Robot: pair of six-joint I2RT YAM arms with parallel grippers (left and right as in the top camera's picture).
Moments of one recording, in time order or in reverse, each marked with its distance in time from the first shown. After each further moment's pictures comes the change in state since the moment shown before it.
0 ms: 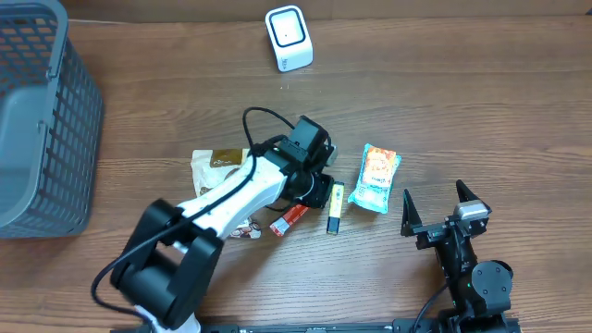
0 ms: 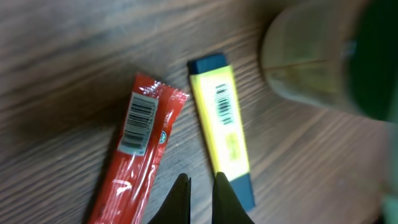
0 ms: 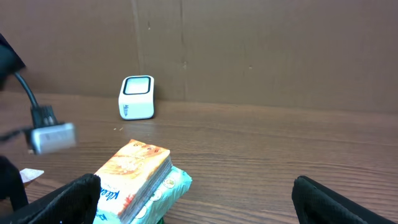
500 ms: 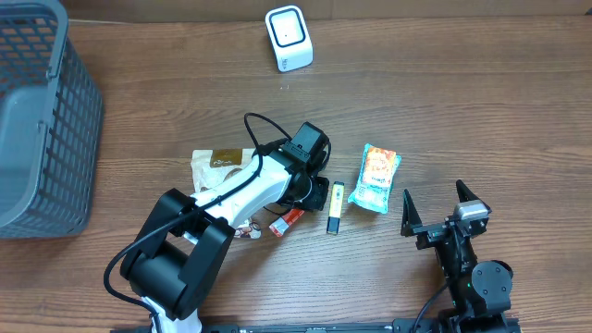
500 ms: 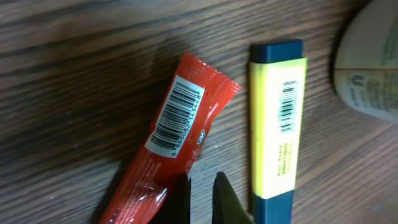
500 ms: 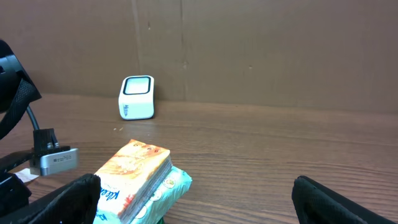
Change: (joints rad) left arm -0.001 0.053 -0.002 -0.024 -0.065 -0.104; right arm 0.000 0.000 0.000 0.000 0.000 0.000
